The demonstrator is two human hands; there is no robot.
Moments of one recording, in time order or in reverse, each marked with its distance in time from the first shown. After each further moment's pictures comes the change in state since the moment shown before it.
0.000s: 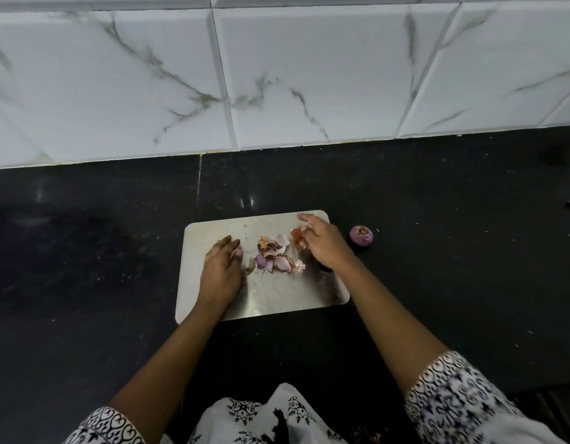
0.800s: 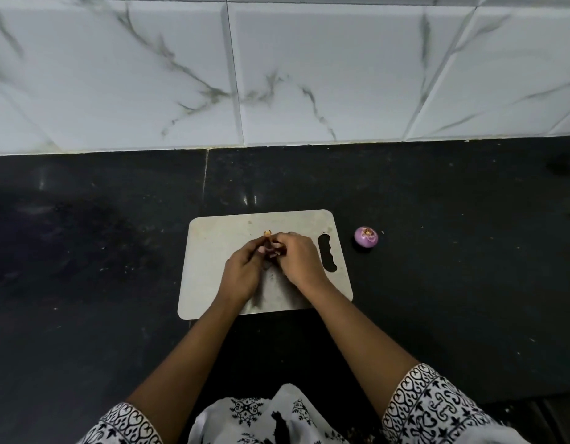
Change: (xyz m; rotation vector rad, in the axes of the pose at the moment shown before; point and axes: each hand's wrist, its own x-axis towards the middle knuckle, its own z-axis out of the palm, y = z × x) left_hand -0.010 0.023 0.015 -0.359 -0.099 -0.022; right_hand -0.012 -0.018 0.059 -0.205 0.105 -0.176
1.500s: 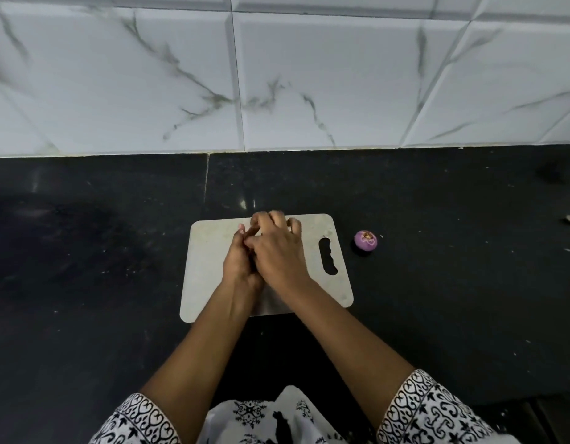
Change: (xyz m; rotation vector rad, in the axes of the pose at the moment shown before) left_hand 0.012 0.033 -0.001 -1.136 -0.064 -0.472; right_hand -0.009 -0.059 -0.005 -0.531 0.121 -0.318
